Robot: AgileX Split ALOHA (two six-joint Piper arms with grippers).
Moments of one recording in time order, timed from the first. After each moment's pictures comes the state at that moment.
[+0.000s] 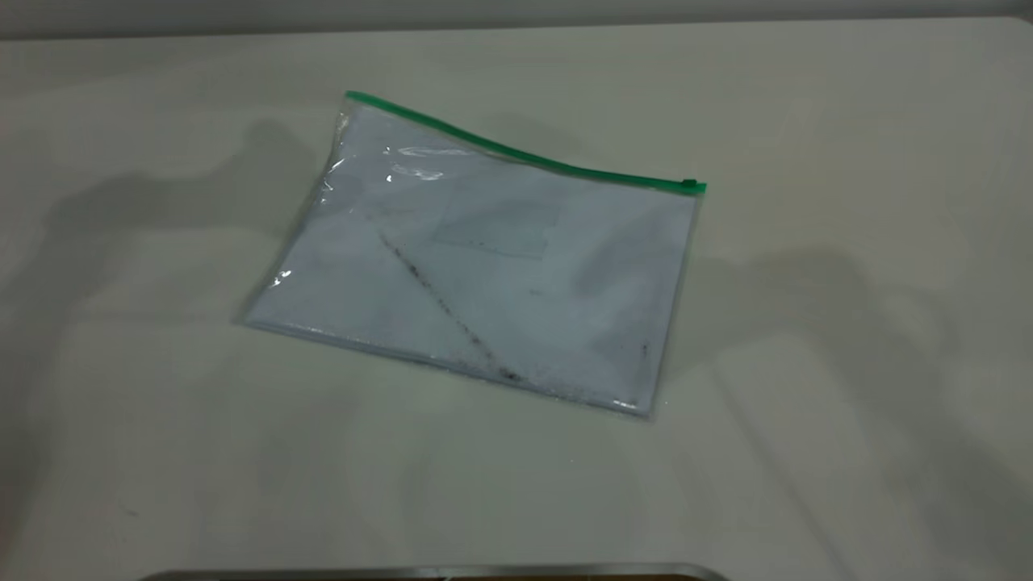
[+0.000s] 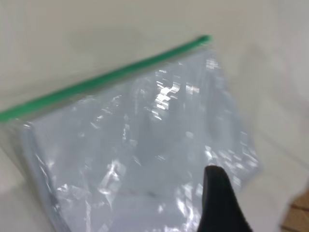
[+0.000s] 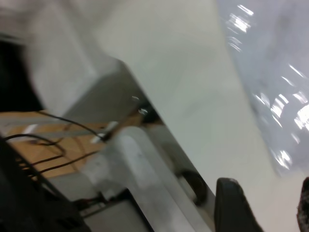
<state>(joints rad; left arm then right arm) 0.02 2.14 -1.65 -0.92 1.09 1.03 0.34 1.80 -1.47 0.60 1.20 -0.59</state>
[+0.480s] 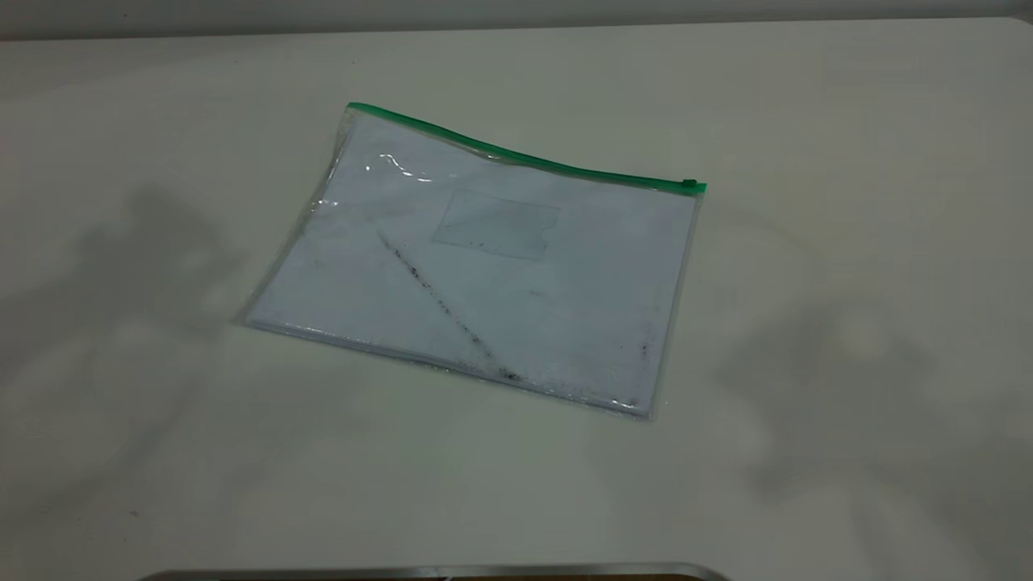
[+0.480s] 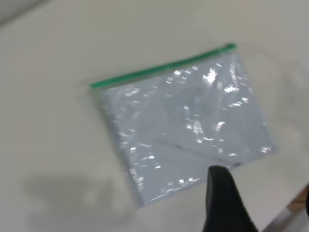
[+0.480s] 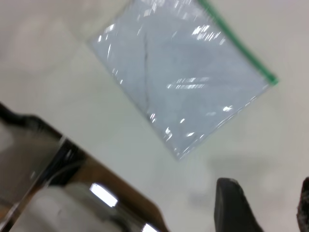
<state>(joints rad) 0.03 1.56 -1.65 -0.53 1.17 0.60 0.34 1.27 -1.44 0.28 1.23 -0.24</state>
